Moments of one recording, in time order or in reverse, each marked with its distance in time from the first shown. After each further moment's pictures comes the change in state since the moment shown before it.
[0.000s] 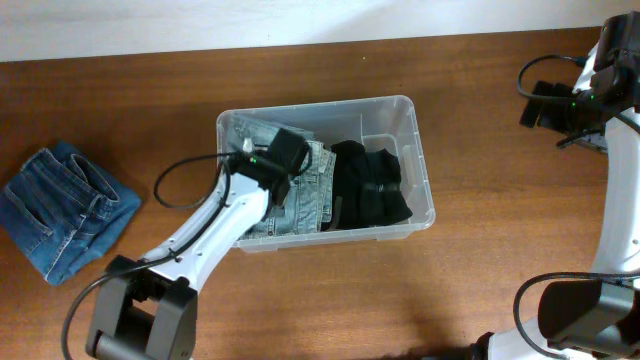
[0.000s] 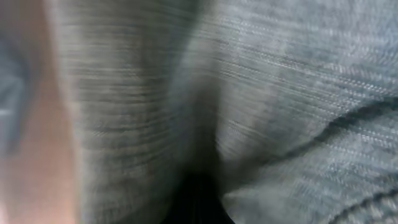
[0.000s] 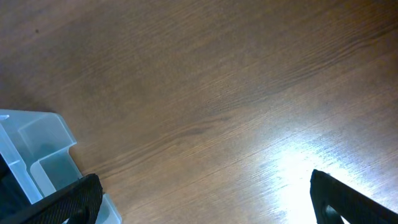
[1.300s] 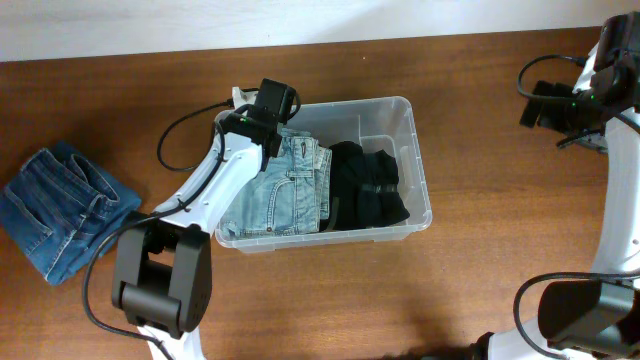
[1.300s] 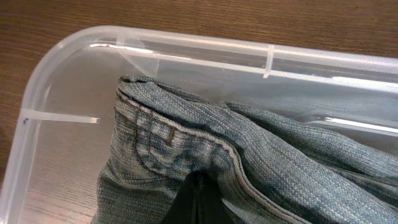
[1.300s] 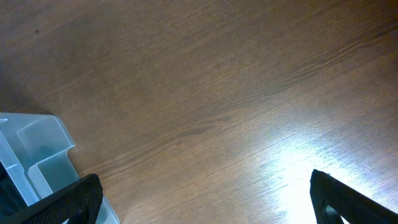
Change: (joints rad) left arm 0.117 0.225 0.301 0.205 0.000 0.000; right arm 0.000 0.000 0.000 0.000 0.000 0.000
